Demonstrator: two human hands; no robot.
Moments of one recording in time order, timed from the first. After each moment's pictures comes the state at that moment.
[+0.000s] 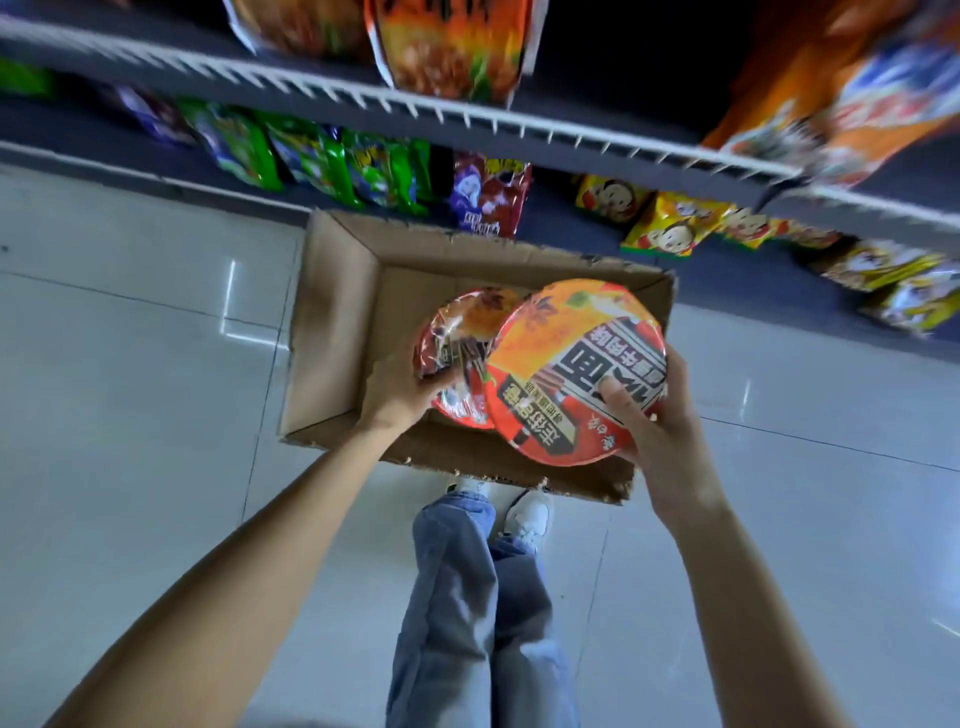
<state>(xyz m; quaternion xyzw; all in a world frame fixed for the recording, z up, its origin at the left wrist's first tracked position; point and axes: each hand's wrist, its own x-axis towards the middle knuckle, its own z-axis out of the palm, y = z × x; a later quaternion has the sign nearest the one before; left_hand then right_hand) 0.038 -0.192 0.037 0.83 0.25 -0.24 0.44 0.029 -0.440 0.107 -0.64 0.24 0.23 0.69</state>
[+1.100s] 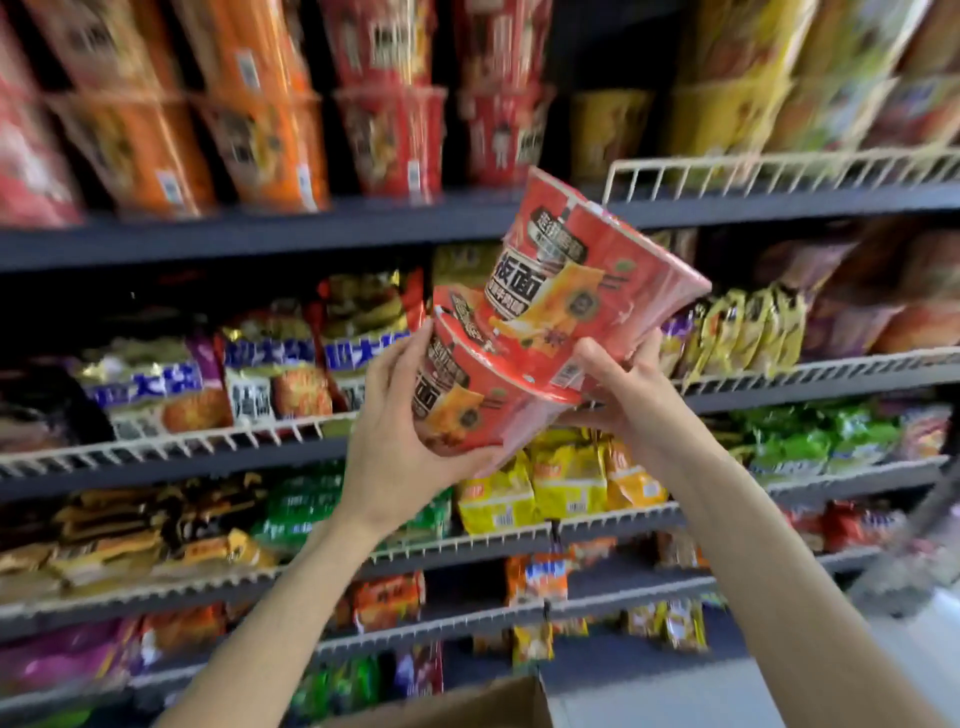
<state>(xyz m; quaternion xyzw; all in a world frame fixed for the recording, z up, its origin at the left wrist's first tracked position) 0.085 -0.279 0.708 0.82 -0.27 0.23 0.44 0.054 -0.494 0.738 -0.65 -0.04 -0.12 0.75</state>
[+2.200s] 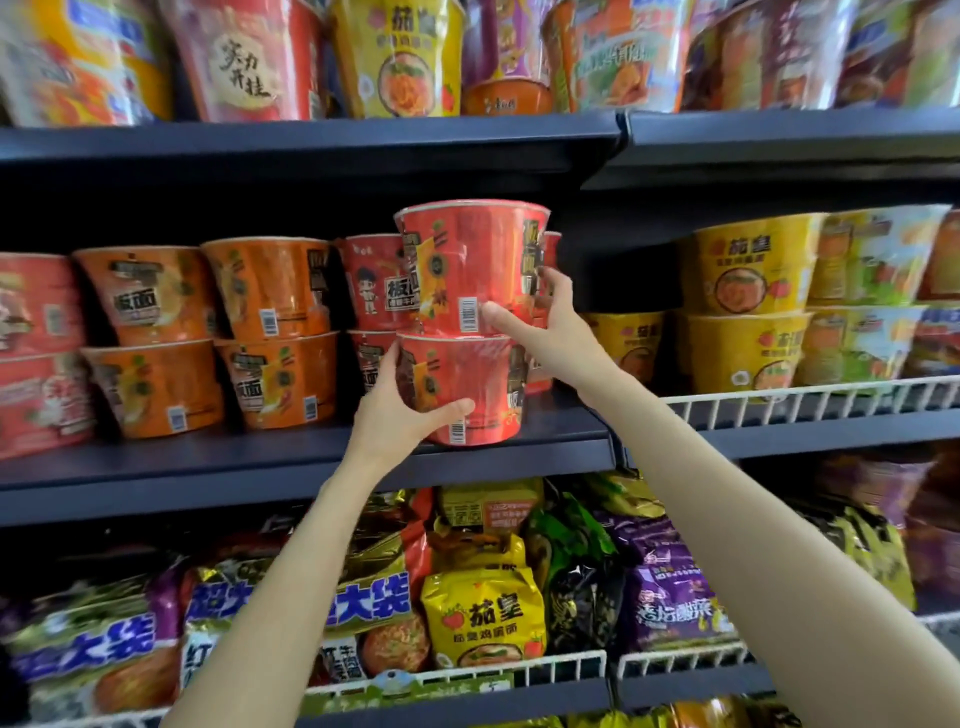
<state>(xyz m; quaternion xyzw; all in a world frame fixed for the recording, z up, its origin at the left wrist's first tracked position) 0.296 -0.316 0.862 0.81 -0.21 0.26 0.49 0.266 -0.503 0.923 -0.79 -0.15 -0.28 0.52</state>
